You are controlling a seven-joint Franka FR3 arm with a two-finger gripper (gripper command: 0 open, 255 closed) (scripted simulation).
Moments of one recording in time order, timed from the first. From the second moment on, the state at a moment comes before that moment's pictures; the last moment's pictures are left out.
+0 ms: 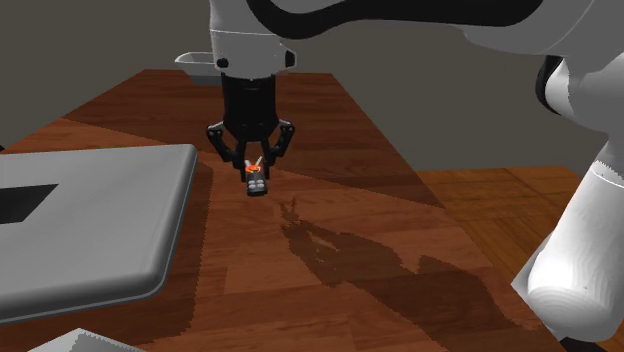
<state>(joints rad) 0.05 0.13 0.70 -1.48 -0.02 1.59 1.11</state>
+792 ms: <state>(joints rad) 0.11 0.22 0.71 -1.22 -0.08 1.39 1.15</state>
